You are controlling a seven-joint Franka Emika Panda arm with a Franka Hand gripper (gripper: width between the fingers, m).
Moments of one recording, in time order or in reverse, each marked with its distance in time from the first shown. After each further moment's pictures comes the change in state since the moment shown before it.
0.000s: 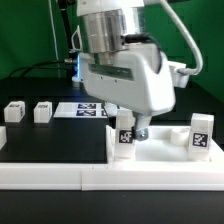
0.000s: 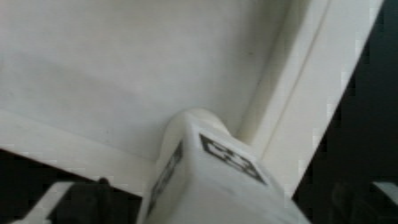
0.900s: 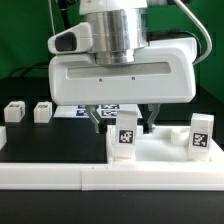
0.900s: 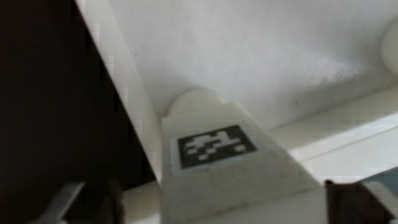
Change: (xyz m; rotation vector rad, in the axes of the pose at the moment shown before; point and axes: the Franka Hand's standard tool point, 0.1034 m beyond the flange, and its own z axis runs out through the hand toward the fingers) arm 0.002 0.002 -0.001 -0.039 0.013 -0.652
